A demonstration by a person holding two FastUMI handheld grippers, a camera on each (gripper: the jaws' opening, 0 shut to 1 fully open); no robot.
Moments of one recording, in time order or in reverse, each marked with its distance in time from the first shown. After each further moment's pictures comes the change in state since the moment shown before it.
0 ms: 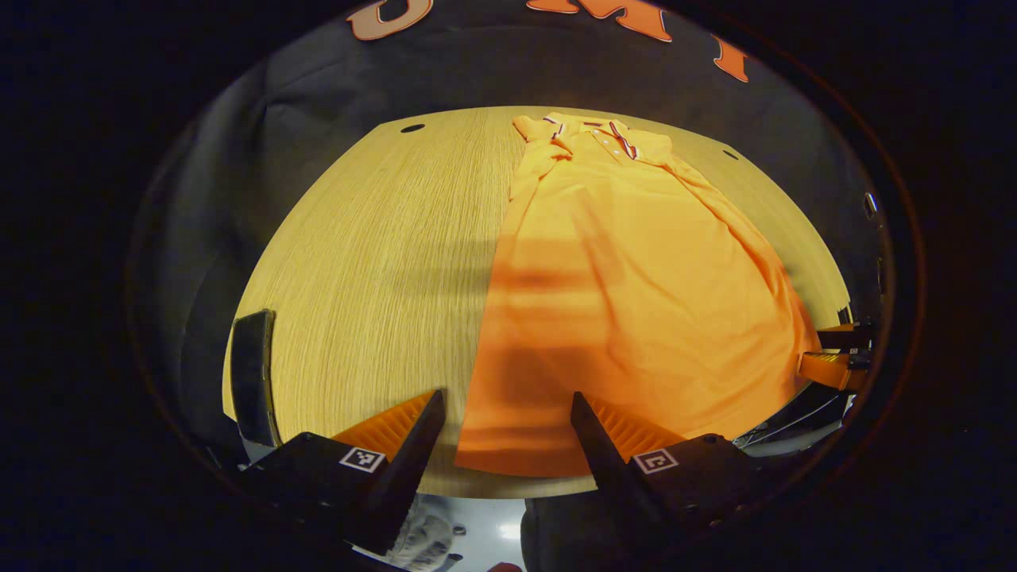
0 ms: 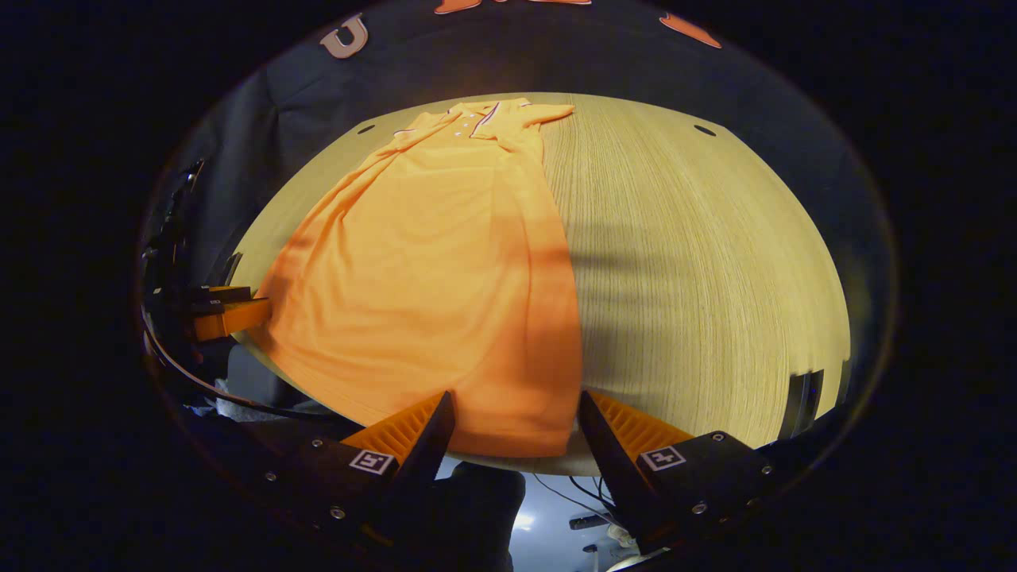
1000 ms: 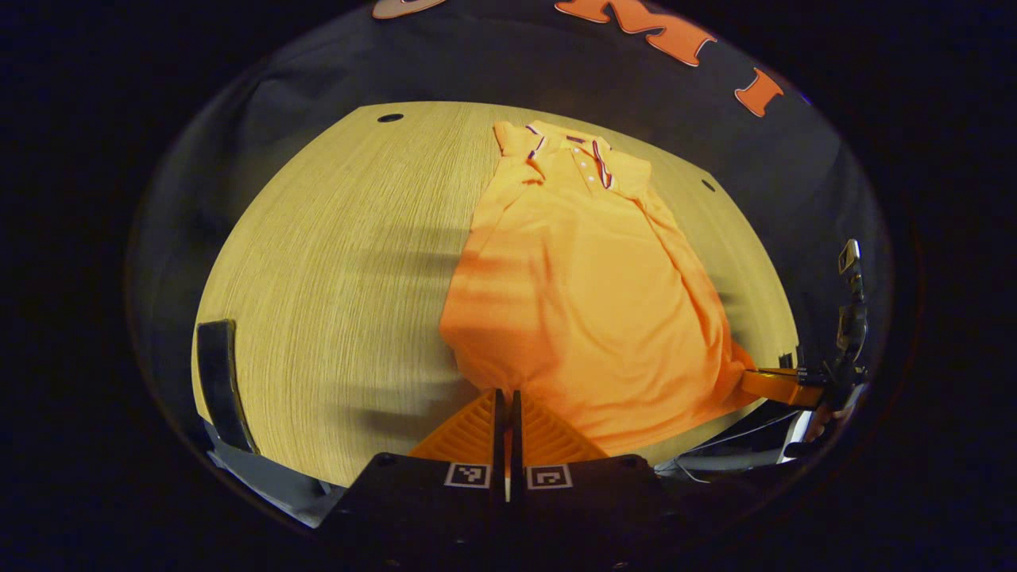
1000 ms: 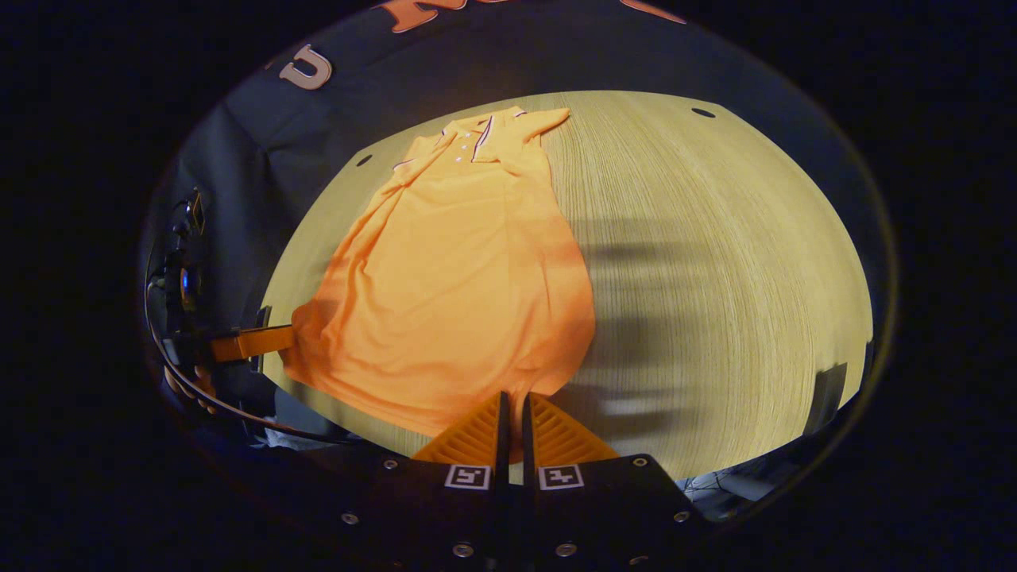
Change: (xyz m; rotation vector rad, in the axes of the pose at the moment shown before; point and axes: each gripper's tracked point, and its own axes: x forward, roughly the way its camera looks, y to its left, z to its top) left arm -0.026 -0.031 0.064 -0.120 0.002 -0.206; right arm -0.014 0.025 0.053 0.179 -0.026 0.155
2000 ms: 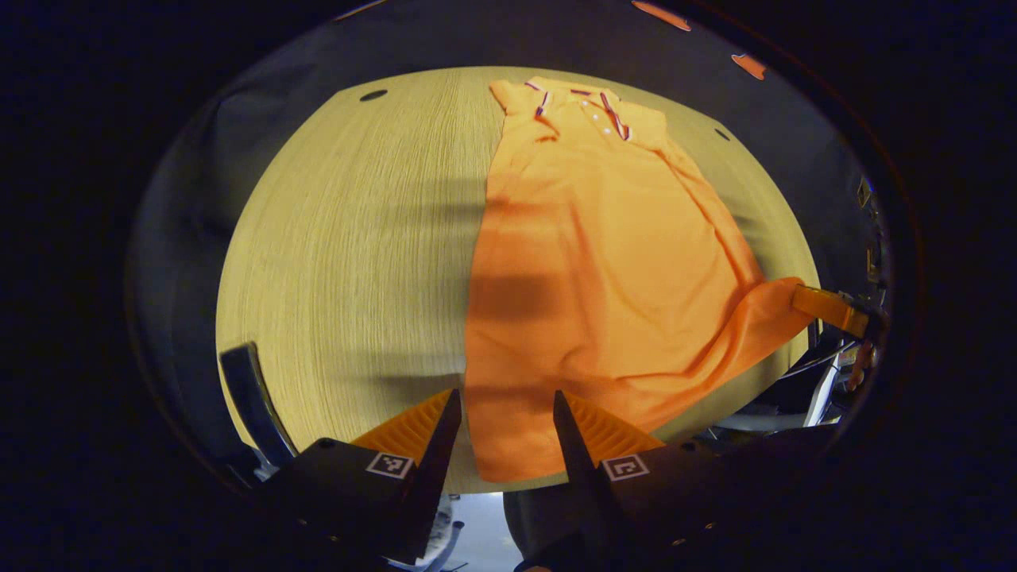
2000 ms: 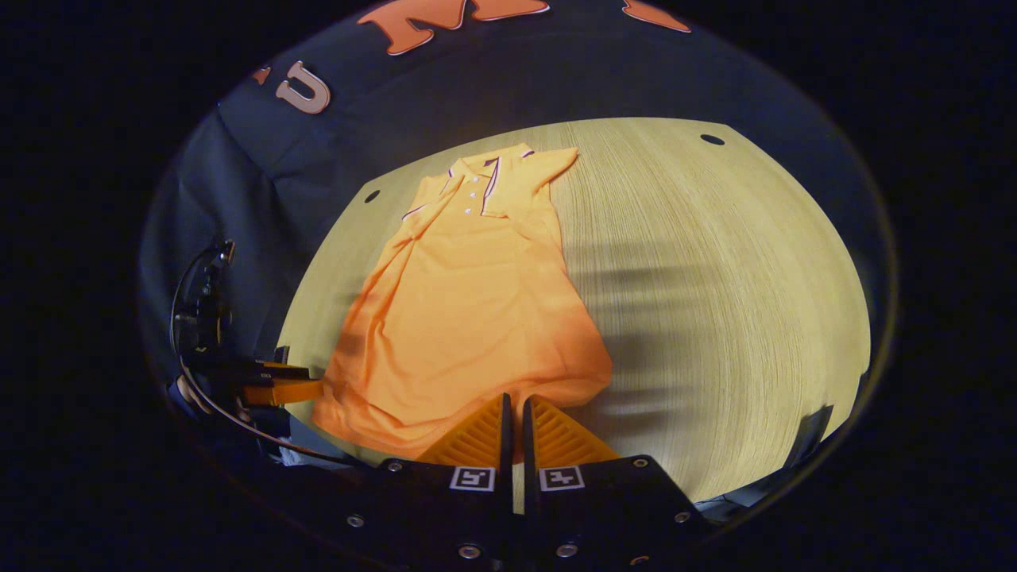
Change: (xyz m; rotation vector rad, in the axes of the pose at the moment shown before) left arm 0.015 0.039 -0.031 0.109 0.262 0.101; right arm 0.004 0.004 0.055 0.009 -0.059 0.018
